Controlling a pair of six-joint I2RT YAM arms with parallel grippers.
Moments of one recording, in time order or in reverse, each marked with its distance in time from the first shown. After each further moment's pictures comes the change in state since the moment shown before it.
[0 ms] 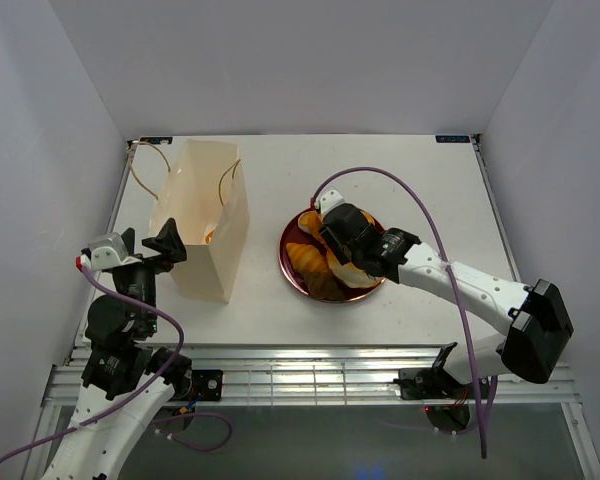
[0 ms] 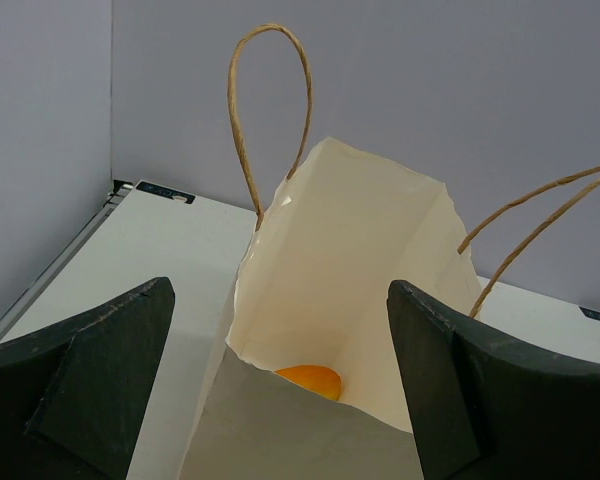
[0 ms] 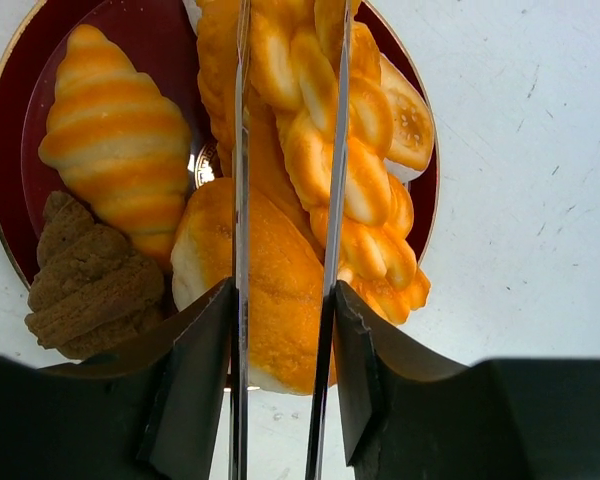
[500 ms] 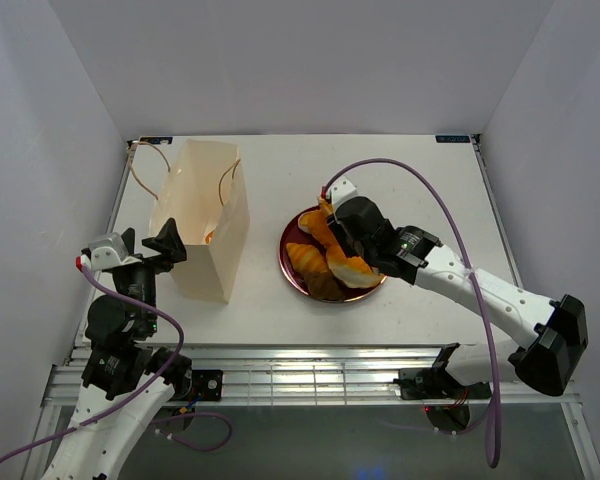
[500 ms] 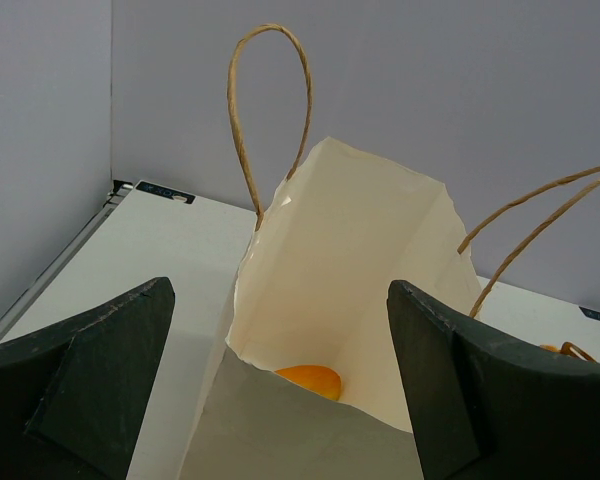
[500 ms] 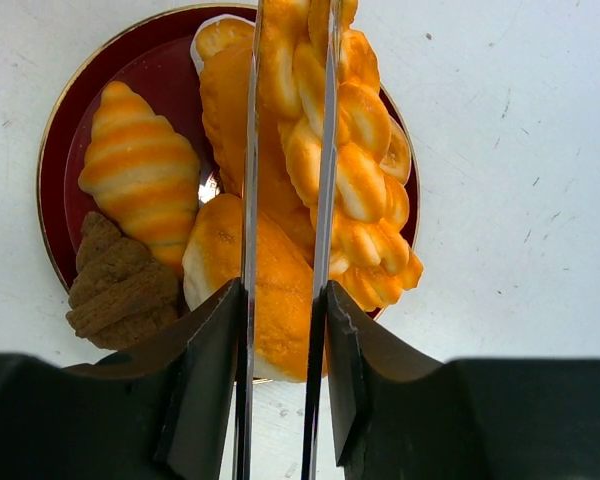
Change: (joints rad) left arm 0.000 0.000 0.000 0.000 0.000 0.000; right arm -0.001 -0.091 0.046 -0.038 -0.011 0.028
